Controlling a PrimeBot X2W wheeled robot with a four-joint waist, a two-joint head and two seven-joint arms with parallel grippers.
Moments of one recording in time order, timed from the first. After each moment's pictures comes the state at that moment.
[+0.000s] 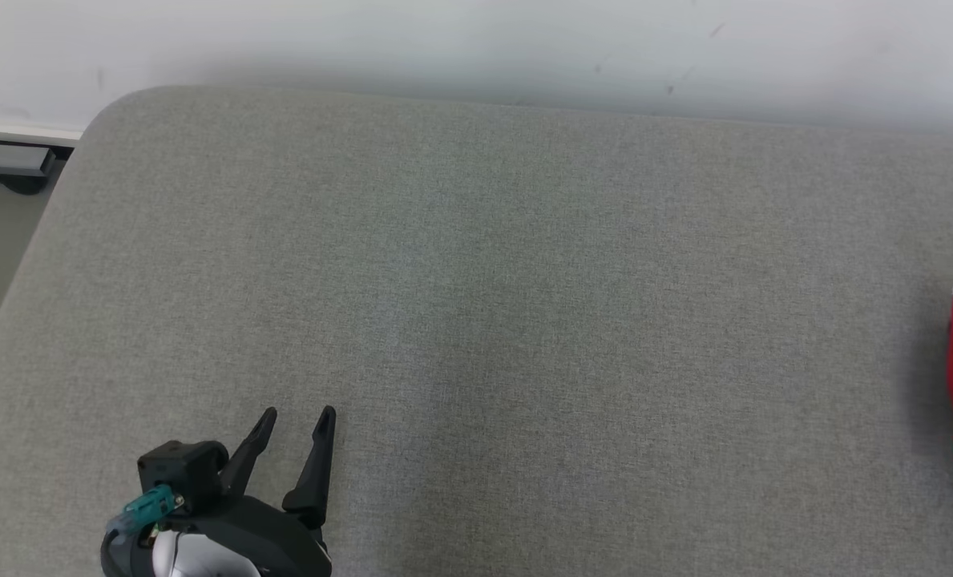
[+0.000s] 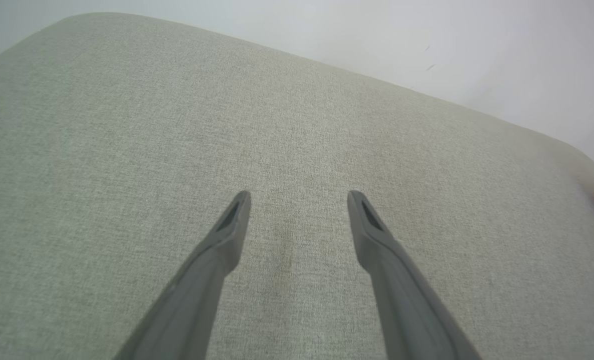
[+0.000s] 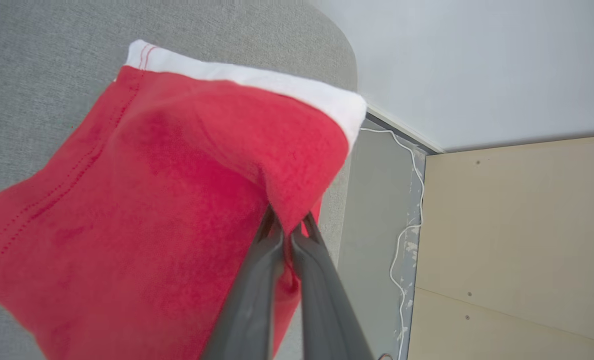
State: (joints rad) left arm -0.13 0.19 -0.37 0.09 -0.44 0.09 0.06; right arm -0.31 -0.89 -0.04 0.11 0.35 0.10 1.00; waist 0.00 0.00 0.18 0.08
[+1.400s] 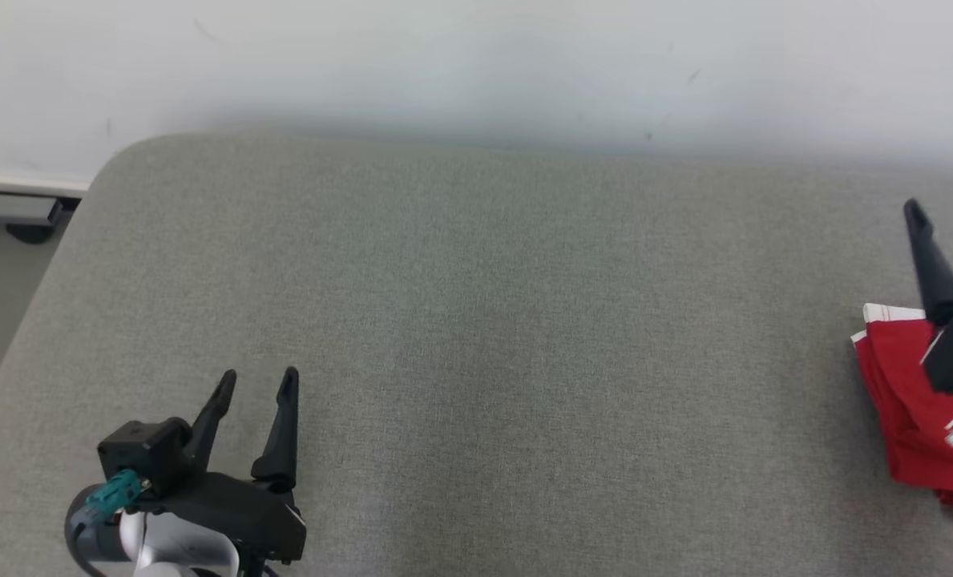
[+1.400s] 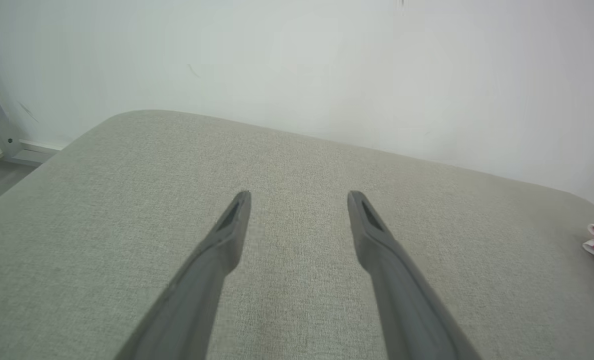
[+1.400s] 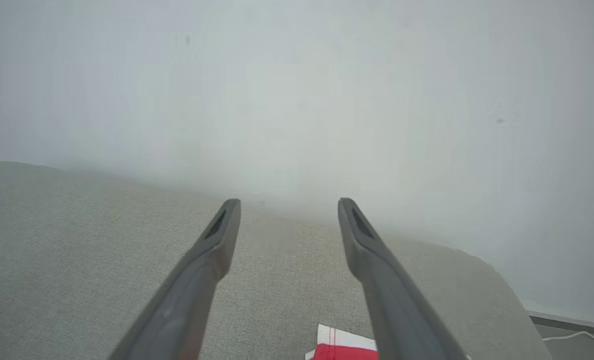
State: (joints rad) left arm -0.17 0.19 -0.33 0.10 -0.40 0.10 -0.01; right arm -0.34 -0.49 -0.03 0.07 0.41 0.02 0.24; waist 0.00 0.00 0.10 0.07
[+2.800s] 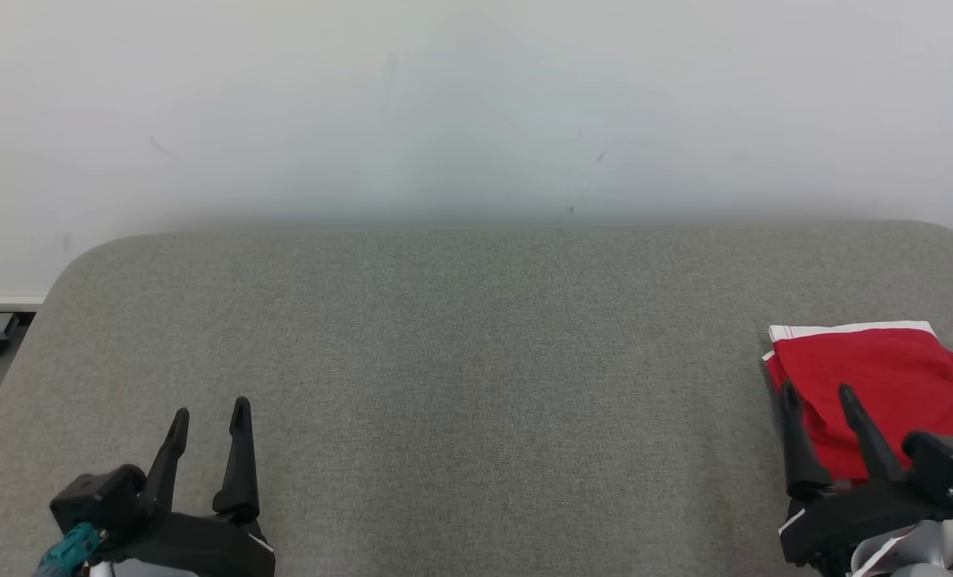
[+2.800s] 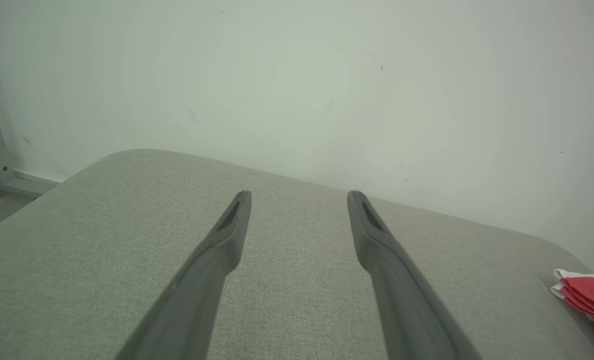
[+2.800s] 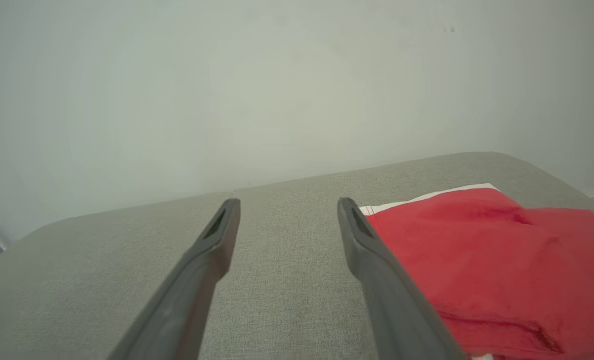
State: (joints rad) left arm -0.10 0.17 -0.23 0.15 -0.42 0.11 -0.12; right arm -0.01 -0.18 0.02 0.11 0.46 -0.07 -0.10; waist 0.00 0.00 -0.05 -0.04
